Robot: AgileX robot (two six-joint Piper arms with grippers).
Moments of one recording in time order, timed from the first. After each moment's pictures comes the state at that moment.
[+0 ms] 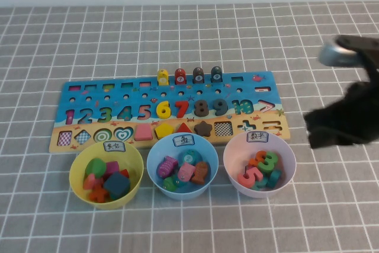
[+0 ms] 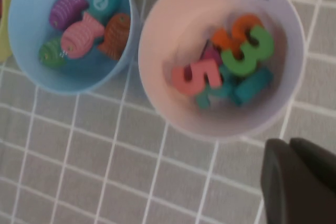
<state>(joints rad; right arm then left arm) 0.33 1.38 -1.08 0.38 0.97 -0.04 -0.07 -0.01 0.02 -0.02 0.37 0.04</state>
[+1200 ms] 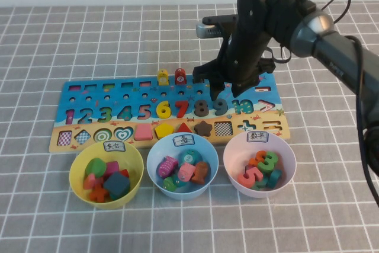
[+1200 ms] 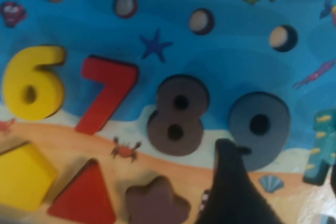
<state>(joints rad) 0.51 2.36 -2.27 0.09 1.23 0.25 -0.07 -0.01 0.02 -0.02 0.37 0.04</state>
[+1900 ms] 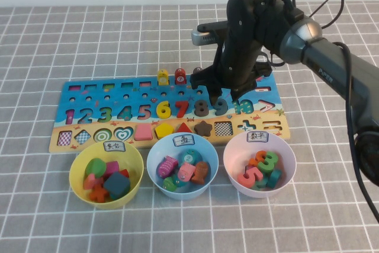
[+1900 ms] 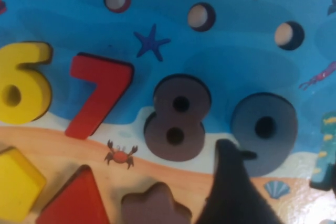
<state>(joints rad) 0.54 2.39 -2.28 0.02 1.23 0.29 -0.07 -0.01 0.02 -0.02 0.37 0.04</state>
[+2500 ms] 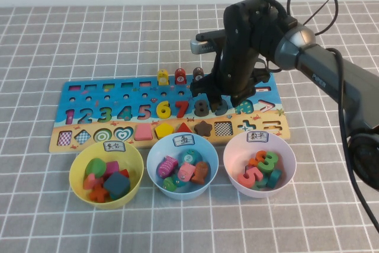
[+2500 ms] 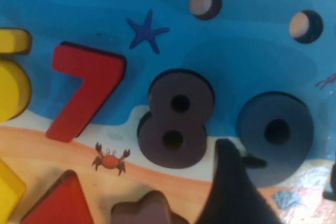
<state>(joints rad) 0.54 2.42 -2.28 0.01 1.23 0.27 -0.07 -0.01 0.02 -0.02 0.37 0.04</state>
